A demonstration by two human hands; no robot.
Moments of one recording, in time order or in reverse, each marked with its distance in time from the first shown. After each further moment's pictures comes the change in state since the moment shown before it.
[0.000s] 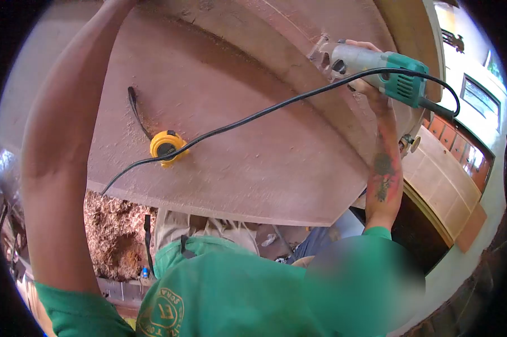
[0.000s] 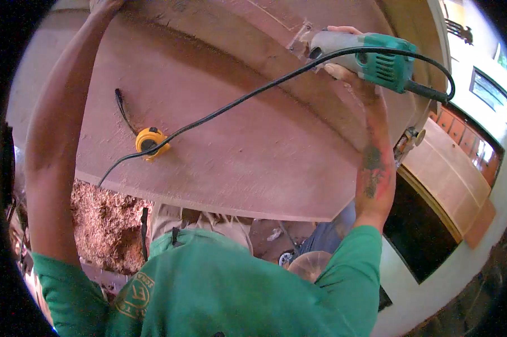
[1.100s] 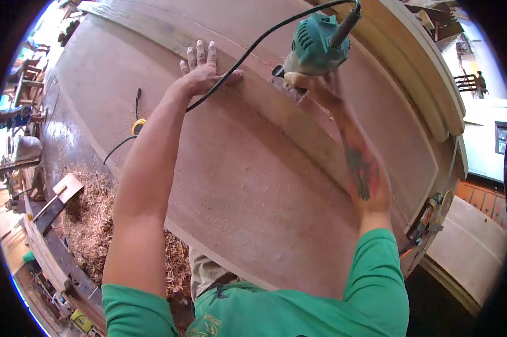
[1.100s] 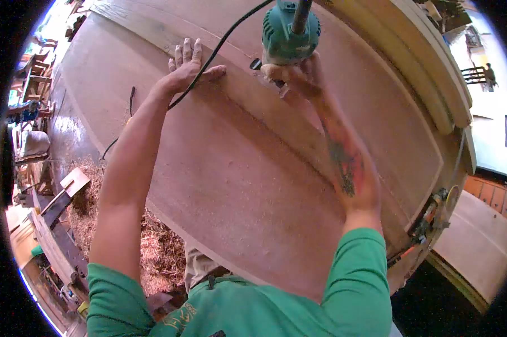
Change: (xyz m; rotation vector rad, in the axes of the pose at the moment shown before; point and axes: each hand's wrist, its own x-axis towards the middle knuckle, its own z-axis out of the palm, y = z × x) left_hand -0.158 0.142 -0.042 -0.168 -0.608 -0.052; right_hand -0.006 0.009 0.010 0.056 0.082 -0.221
